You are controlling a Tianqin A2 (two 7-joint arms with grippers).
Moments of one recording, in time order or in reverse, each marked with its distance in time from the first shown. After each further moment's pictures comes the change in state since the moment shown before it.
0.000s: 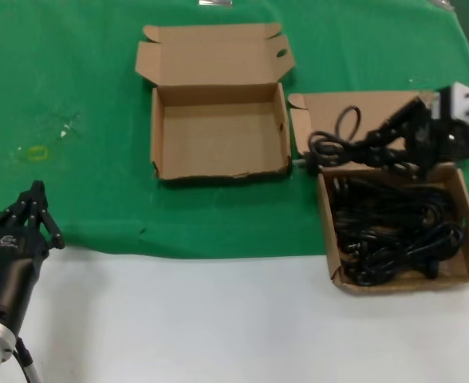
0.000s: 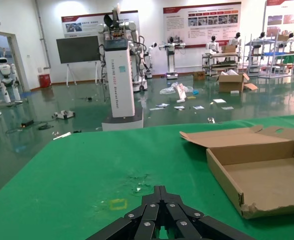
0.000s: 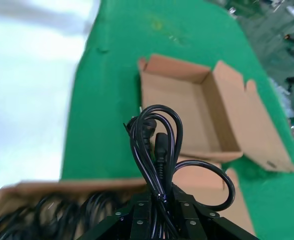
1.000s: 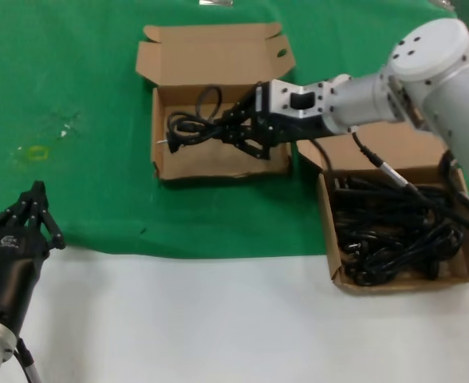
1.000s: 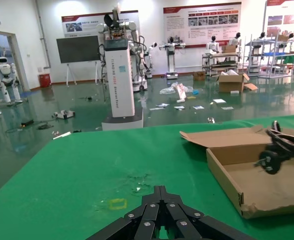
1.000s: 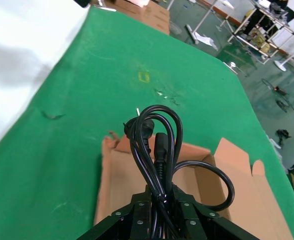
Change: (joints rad) left arm 0.000 0.000 0.000 0.000 0.000 0.000 0.000; right arm 0.270 -0.596 -0.016 -0.762 0.018 0.310 -0.430
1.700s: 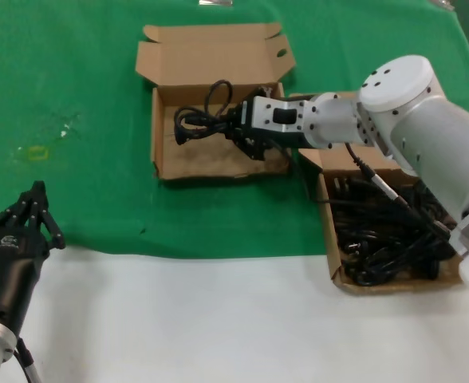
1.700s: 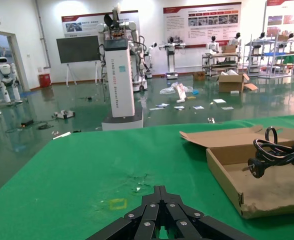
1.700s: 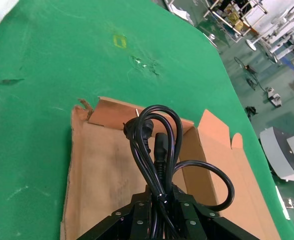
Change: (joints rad) left arm 0.000 0.000 0.000 0.000 0.000 0.000 0.000; right arm -0.008 -0.081 -0.303 -0.133 0.367 0.276 -0.121
